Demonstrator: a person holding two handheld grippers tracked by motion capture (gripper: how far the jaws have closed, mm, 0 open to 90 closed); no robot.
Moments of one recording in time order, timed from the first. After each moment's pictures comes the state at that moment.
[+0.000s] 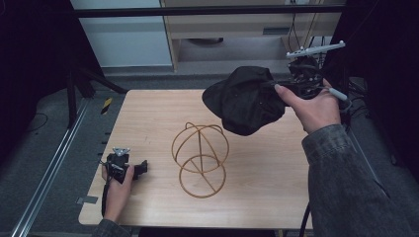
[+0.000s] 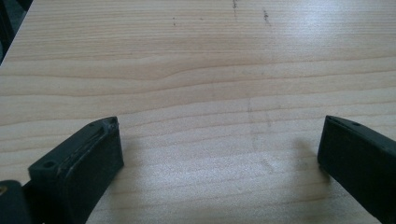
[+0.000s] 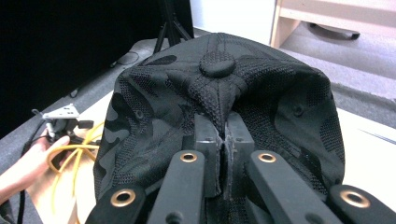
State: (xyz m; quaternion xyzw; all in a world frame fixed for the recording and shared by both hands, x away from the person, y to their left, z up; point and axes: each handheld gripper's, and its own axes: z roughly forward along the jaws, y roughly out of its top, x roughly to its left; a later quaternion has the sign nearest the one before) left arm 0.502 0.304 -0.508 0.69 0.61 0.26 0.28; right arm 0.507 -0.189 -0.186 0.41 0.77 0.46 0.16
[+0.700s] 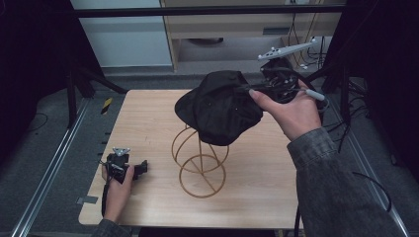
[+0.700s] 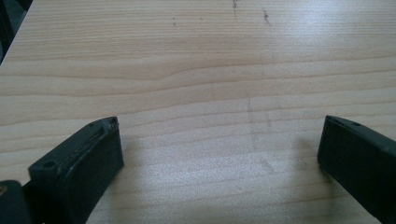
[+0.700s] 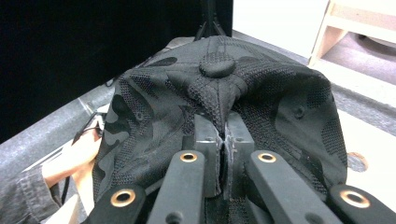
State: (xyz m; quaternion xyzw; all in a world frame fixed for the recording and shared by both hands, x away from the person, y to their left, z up) left arm 0.502 0.304 -0.508 0.69 0.61 0.26 0.28; right arm 0.489 -0.137 -0.174 0.34 0.80 0.48 0.13
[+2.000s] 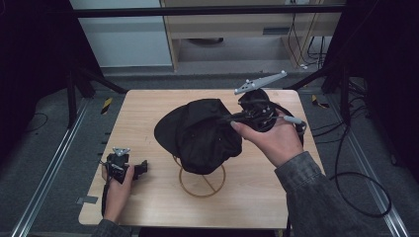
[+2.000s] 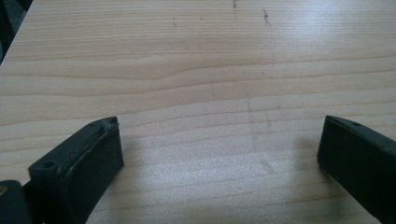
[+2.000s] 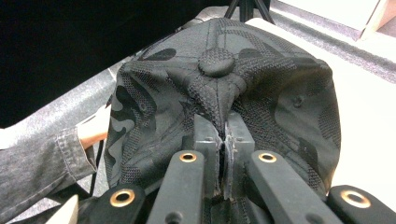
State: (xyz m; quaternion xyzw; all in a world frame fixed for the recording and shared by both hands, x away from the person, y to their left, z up) left arm 0.502 0.304 -0.508 0.69 0.61 0.26 0.28; right arm 0.464 -0.104 -0.217 0.31 0.83 0.46 0.07
